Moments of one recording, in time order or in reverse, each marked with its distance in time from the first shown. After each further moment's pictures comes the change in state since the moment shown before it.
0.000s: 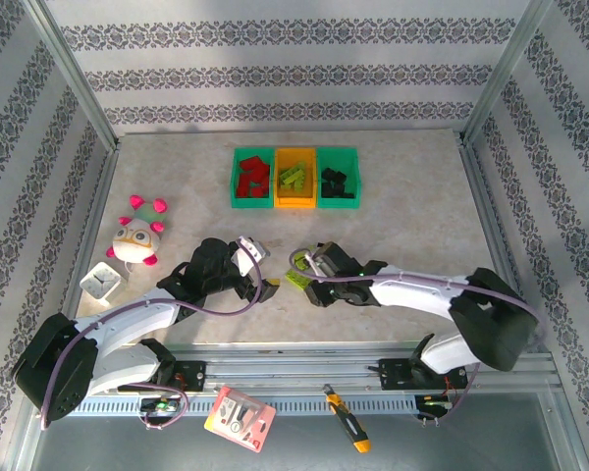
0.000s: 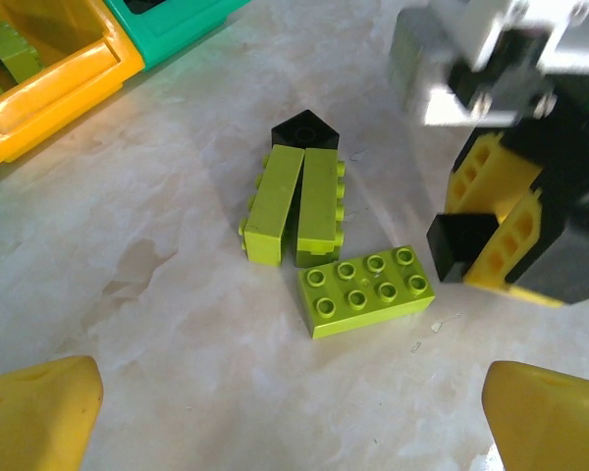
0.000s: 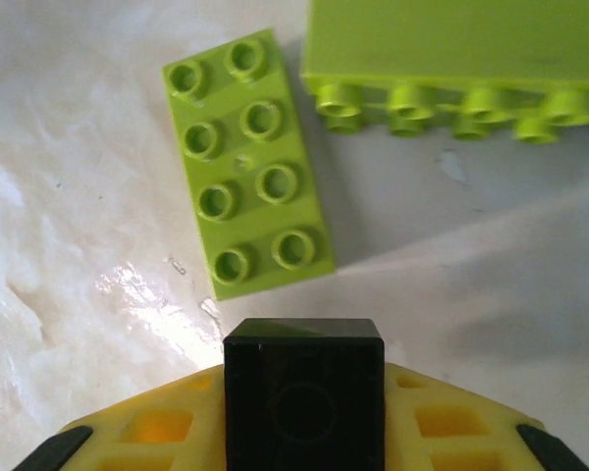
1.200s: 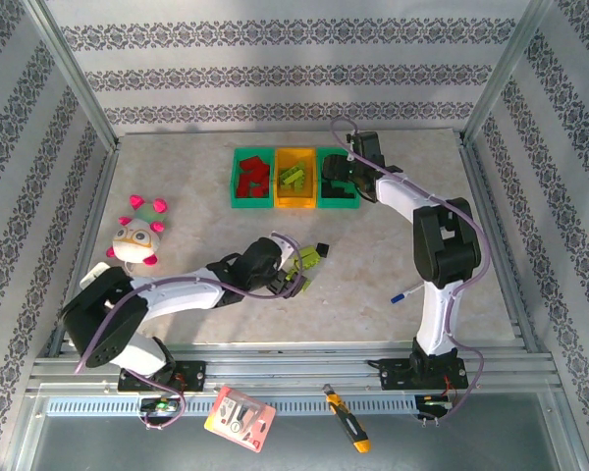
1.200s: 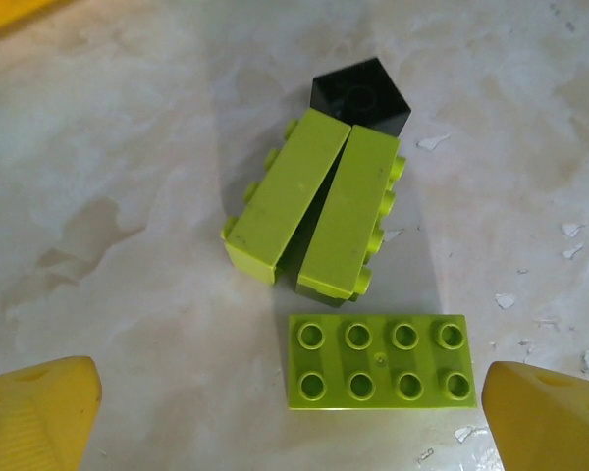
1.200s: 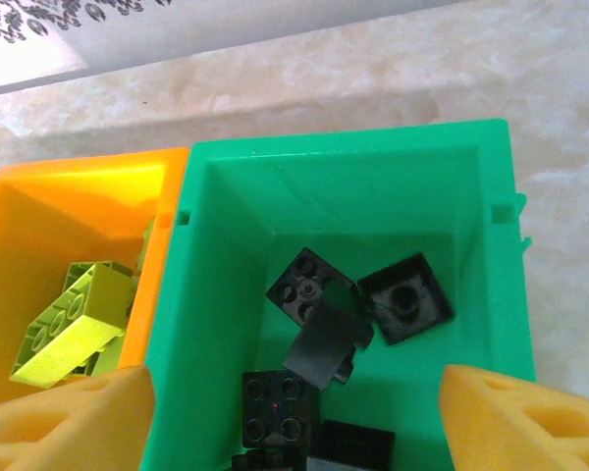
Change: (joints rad) left arm -0.233 0.380 0.277 -0.124 -0.376 -0.325; right arm -0.552 0.589 0.813 0.150 -0.010 0.053
